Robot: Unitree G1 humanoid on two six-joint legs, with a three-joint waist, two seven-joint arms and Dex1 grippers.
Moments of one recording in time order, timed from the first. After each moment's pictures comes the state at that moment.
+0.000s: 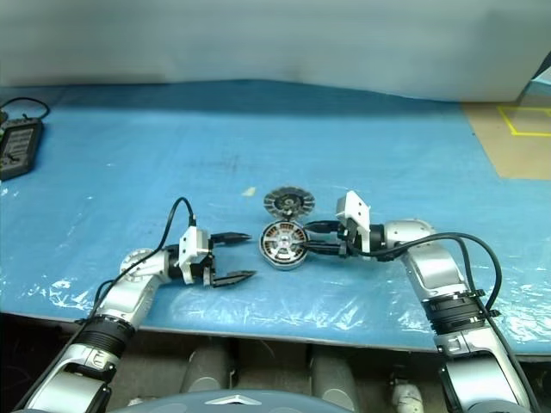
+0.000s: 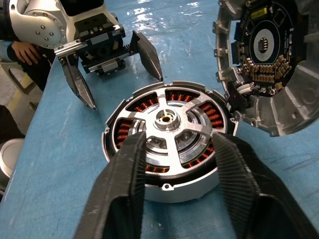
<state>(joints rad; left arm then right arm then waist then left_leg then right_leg) -0.27 0.38 -0.15 0.37 -0.28 -0.29 -1.23 -0.37 -0.59 0.14 0.08 0.33 0.28 1.22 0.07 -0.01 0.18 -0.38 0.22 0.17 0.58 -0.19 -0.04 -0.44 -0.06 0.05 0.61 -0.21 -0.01</state>
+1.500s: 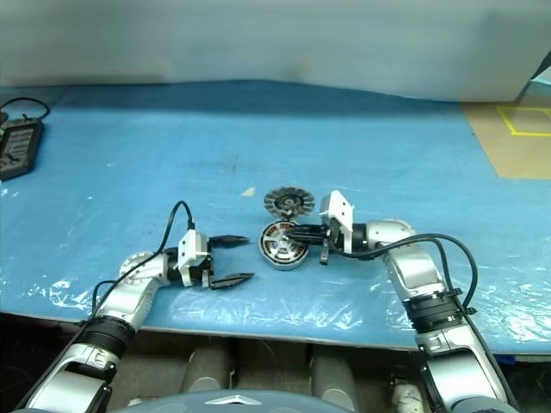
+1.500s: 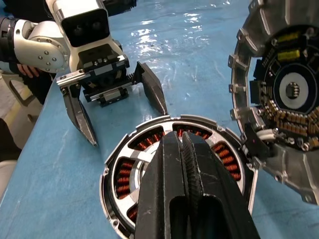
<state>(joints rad) -0.27 0.38 -0.15 0.44 -0.28 -0.35 -1.24 -0.39 -0.49 0.18 0.09 0.31 0.23 1.17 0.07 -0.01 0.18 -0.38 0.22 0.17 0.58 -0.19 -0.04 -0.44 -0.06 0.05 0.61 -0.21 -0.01</state>
